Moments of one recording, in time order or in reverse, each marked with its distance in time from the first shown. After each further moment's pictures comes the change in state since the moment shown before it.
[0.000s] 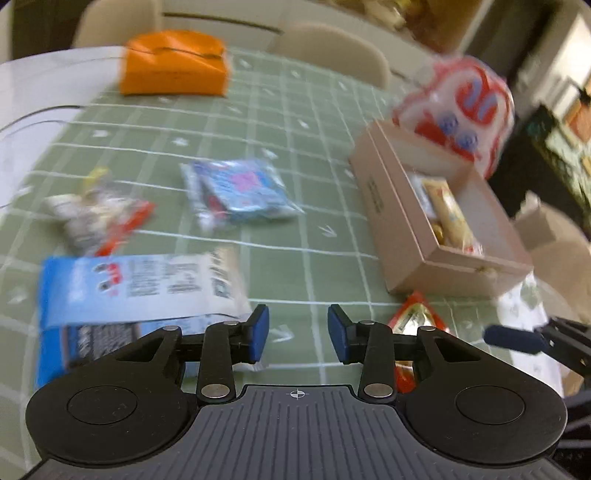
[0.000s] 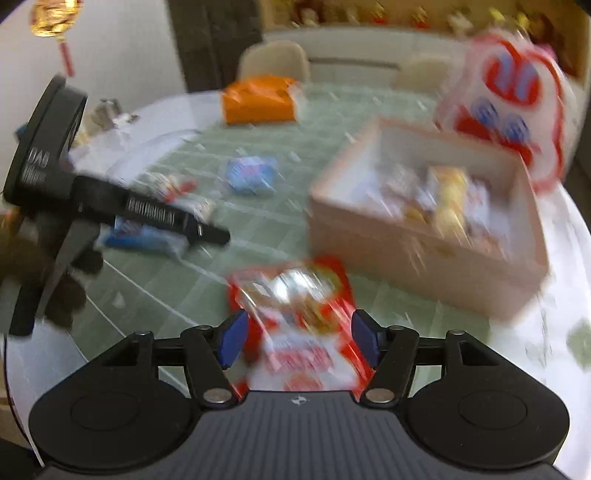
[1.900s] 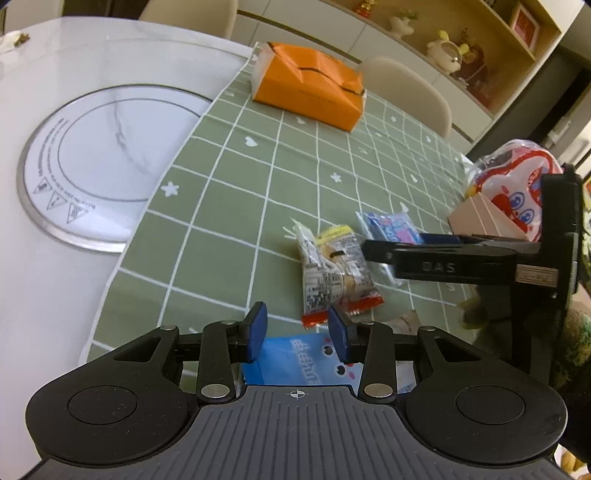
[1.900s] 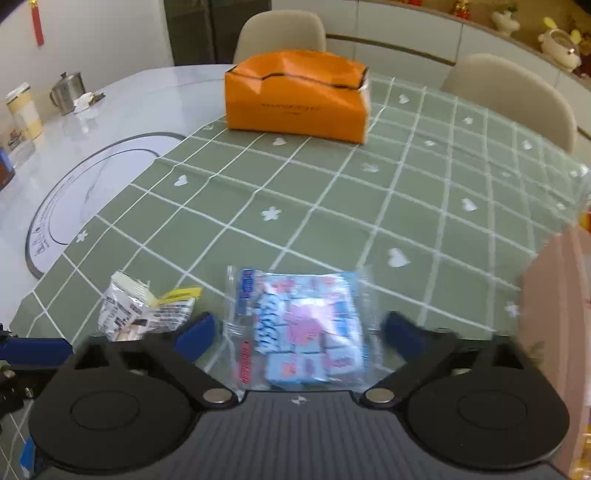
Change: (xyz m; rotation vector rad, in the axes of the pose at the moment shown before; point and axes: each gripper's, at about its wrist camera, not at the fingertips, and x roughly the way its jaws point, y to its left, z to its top) left arm -0.017 0.148 0.022 -0.160 -0.015 -0.025; right arm 0.210 0.067 0.146 -0.026 0.110 -0.087
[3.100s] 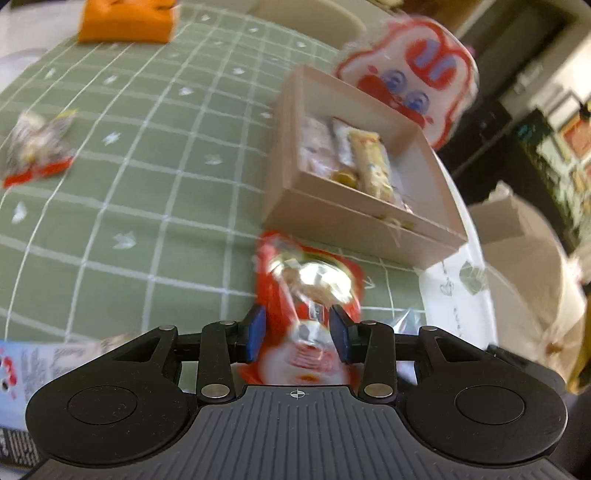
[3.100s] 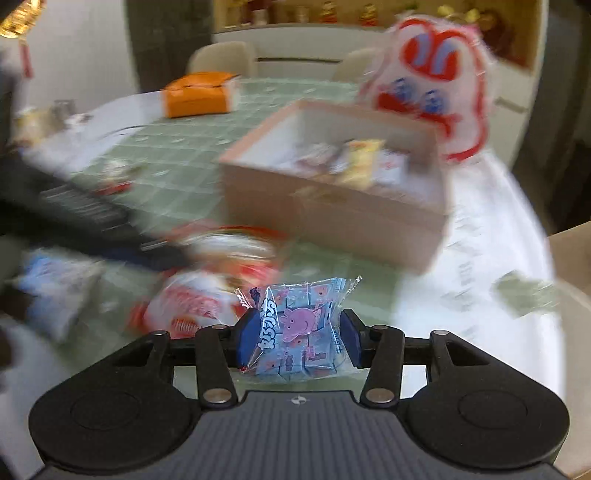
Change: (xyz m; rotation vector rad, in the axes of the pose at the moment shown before) left arm 0.046 -0.241 -0.095 0.096 0.142 -0.028; right arm -0.201 -0.126 -0.226 0.099 -0.079 -0.038
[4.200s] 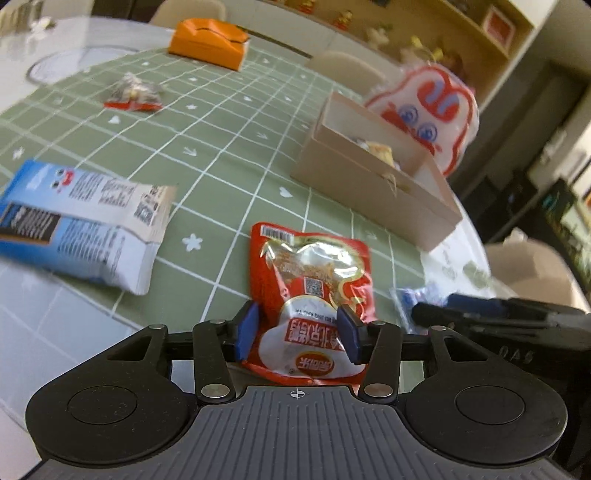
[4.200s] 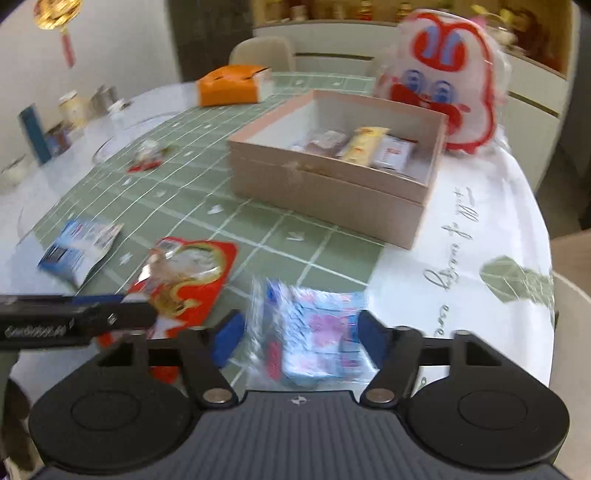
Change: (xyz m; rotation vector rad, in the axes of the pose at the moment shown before) left arm -0.039 -0.017 -0.129 -0.202 -0.284 0.078; right arm -0.026 -0.041 -0.018 -0.109 0.020 0.115
